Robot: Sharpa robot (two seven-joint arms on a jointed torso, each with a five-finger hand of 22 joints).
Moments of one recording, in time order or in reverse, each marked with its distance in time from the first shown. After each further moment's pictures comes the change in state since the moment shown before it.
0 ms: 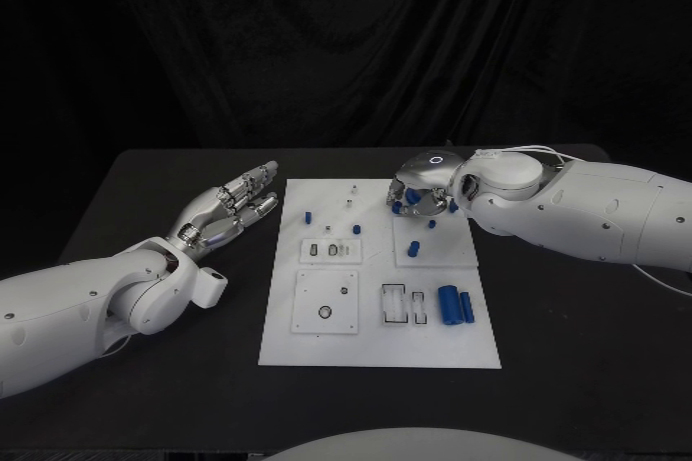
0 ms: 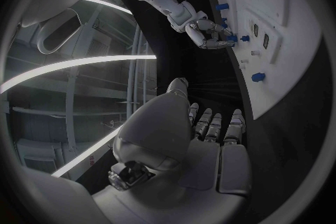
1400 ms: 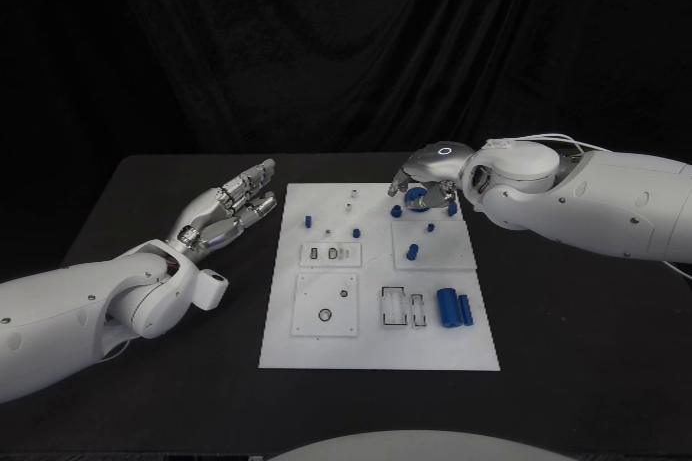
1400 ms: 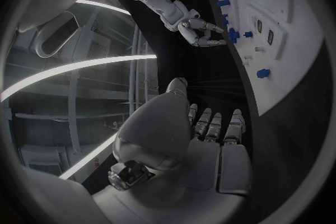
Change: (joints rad) left arm 0.000 -0.010 0.000 0.026 0.001 -0.052 0.000; left_hand -0.009 -0.001 -0.010 0.004 0.000 -0.021 -0.021 0.000 -0.002 0.005 -0.013 0.000 0.001 0.000 -0.014 0.000 0.000 0.000 0.000 -0.007 0.000 0.000; right arm 0.046 -0.054 0.000 0.080 0.002 0.037 -0.030; right_hand 0.023 0.032 -0.102 -0.013 -0.066 -0.095 -0.012 -0.031 -0.046 -0.051 -0.002 0.012 -0.001 -0.007 0.000 0.008 0.000 0.000 -0.007 0.000 -0.012 -0.025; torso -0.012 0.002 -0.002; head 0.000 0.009
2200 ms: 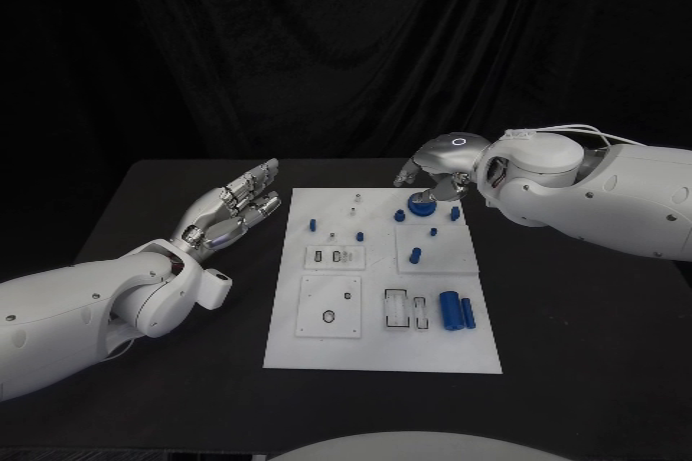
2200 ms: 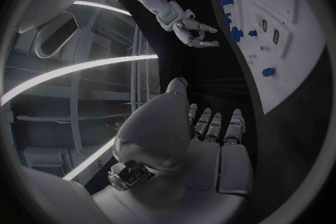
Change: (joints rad) left arm 0.000 -0.012 0.000 0.019 0.004 -0.020 0.000; left_hand 0.000 0.000 -0.003 0.003 -0.004 0.003 -0.003 0.000 0.000 0.000 0.000 0.000 0.000 0.000 0.000 0.000 0.000 0.000 0.004 -0.004 0.000 0.000; right arm 0.044 -0.050 0.000 0.076 0.021 0.002 -0.023; right_hand 0.015 0.015 -0.053 -0.014 -0.042 -0.048 -0.006 -0.015 -0.018 -0.052 0.002 0.022 -0.004 -0.006 0.001 -0.016 -0.038 0.000 -0.007 0.000 -0.016 -0.036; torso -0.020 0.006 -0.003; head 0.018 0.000
